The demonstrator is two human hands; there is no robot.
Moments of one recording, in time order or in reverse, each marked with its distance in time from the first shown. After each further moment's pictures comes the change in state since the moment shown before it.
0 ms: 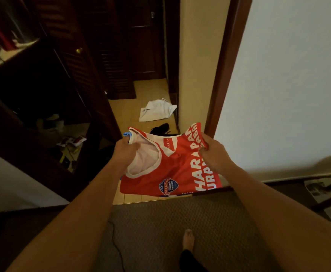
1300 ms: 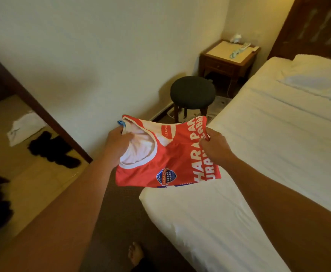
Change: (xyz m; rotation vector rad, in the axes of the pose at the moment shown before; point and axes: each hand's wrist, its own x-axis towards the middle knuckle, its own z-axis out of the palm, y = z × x) left_hand -0.505 -0.059 0.344 0.334 -0.634 0.341; right_hand -0.591 0.303 -0.252 0.114 0.648 0.625
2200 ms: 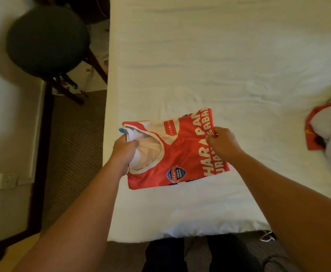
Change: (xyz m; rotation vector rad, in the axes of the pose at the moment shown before) left_hand 0.126 -0.098 0.363 0.370 -0.717 -0.142; right_hand 0.045 0.319 0.042 0.261 0.303 0.808
